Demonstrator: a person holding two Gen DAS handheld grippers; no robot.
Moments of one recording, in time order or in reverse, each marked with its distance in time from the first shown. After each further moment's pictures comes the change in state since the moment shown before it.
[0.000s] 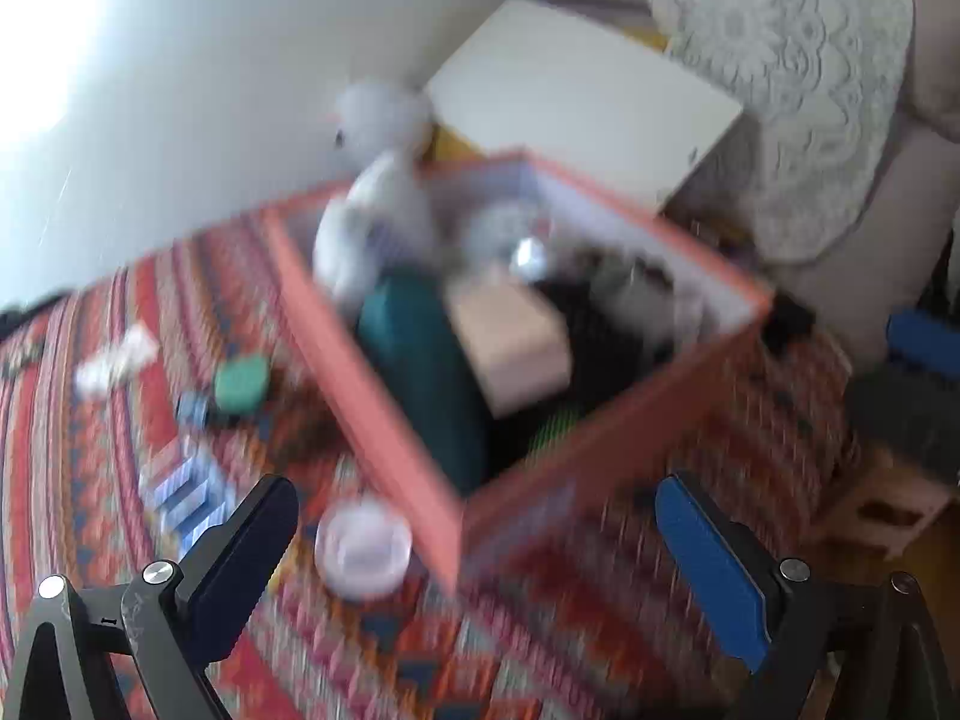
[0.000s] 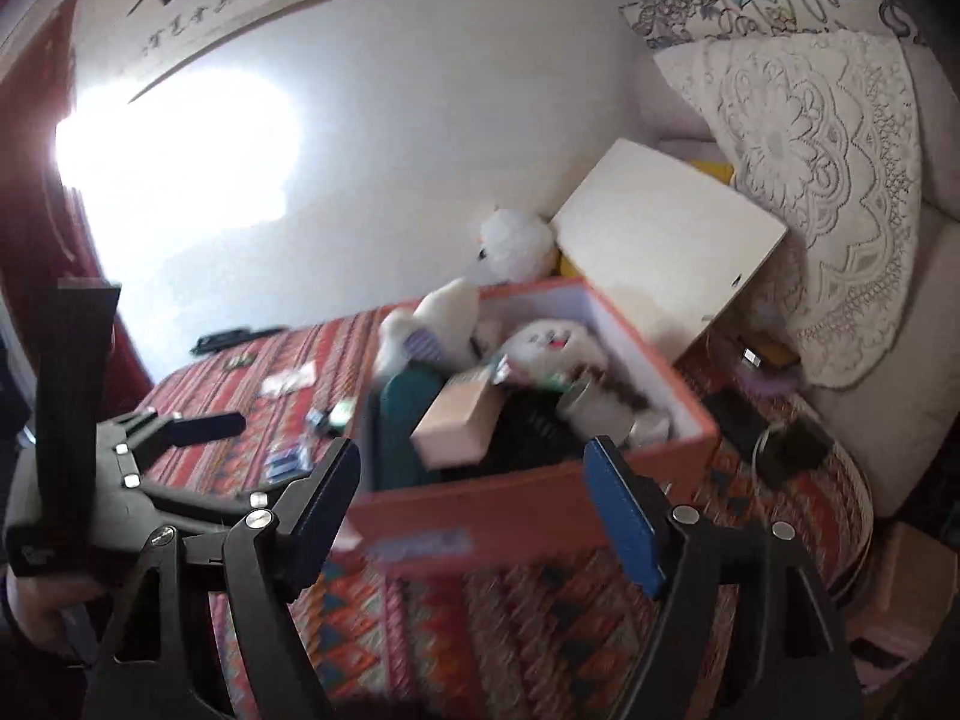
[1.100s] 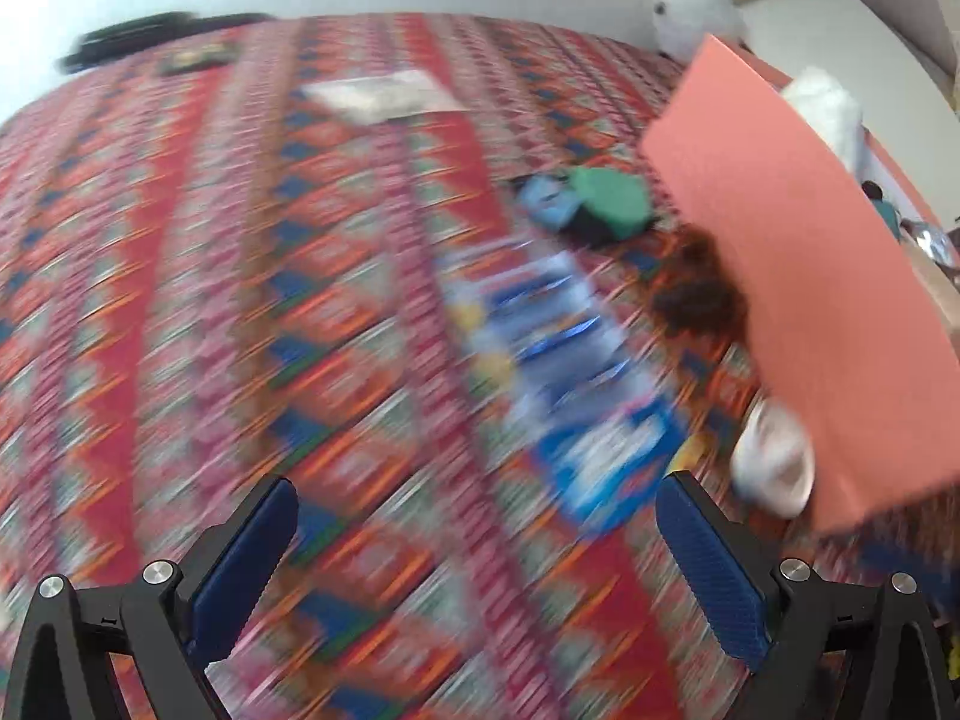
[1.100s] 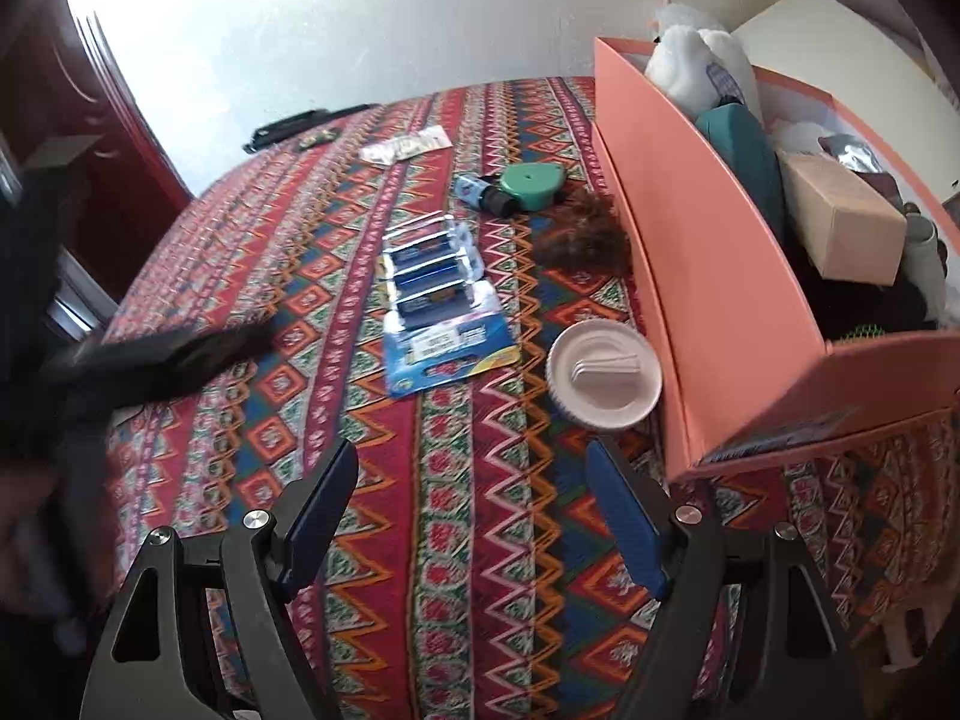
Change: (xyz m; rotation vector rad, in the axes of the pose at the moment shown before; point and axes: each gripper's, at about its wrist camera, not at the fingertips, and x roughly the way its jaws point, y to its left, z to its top) left arm 0.093 0.229 -0.045 -0.407 0.211 0.084; right arm 0.184 0.169 -0.086 -0.090 0.445 0.140
